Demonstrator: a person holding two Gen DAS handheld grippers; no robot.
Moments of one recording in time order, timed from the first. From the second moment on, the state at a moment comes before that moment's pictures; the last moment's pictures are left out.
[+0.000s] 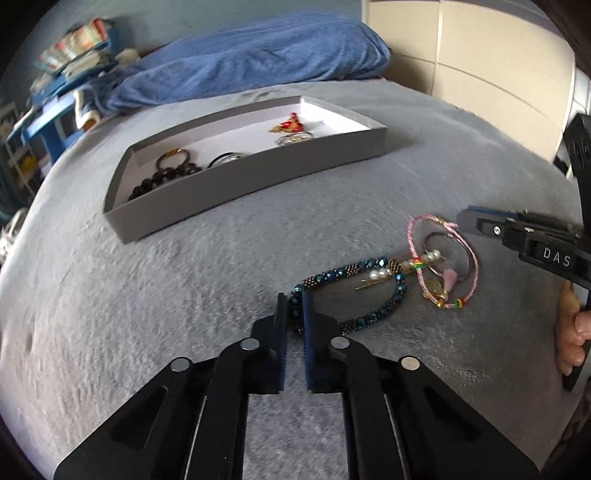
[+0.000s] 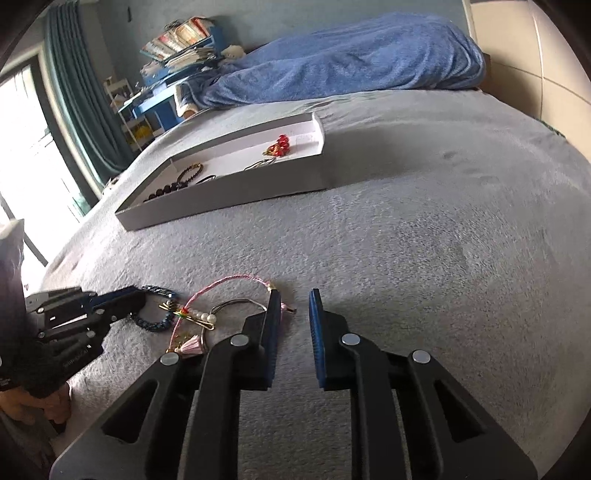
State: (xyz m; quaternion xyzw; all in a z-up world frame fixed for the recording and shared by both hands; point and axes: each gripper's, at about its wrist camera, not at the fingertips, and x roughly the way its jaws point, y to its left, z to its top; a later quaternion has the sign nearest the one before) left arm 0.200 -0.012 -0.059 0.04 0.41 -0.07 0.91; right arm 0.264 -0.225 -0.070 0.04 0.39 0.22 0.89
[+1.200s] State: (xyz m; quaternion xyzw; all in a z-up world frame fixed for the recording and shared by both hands) left arm 0.219 0.001 -0.066 0.02 0.43 -0.10 0.90; right arm 0.275 -0.202 -0.078 0.00 0.41 0.23 0.88
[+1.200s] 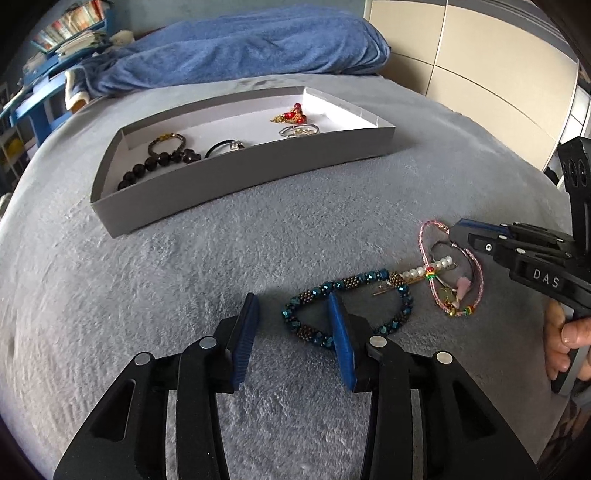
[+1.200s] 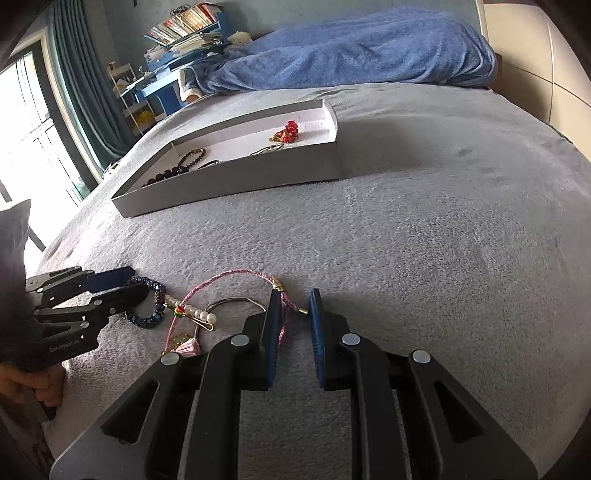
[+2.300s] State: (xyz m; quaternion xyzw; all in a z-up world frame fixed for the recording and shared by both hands) left arm 0.194 0.016 0.015 -0.02 0.34 -0.12 0.93; right arm 0.258 -0.216 -0.014 0.03 0.31 0.26 0.91
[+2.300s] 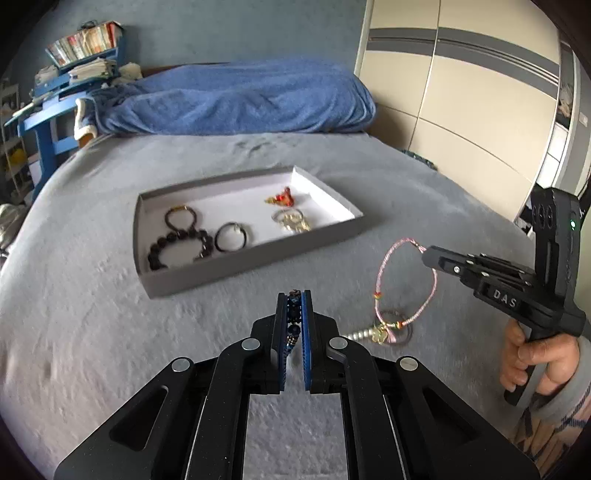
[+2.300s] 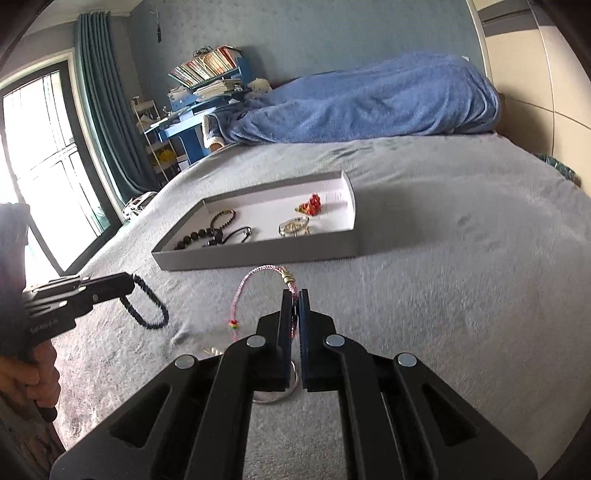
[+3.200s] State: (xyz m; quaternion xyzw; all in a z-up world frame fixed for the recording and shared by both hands) left arm 0.265 0.048 0.061 -0.01 0.31 -0.10 0.95; right arm 0.335 -0.172 0.064 -0.03 0.25 0.28 0.93
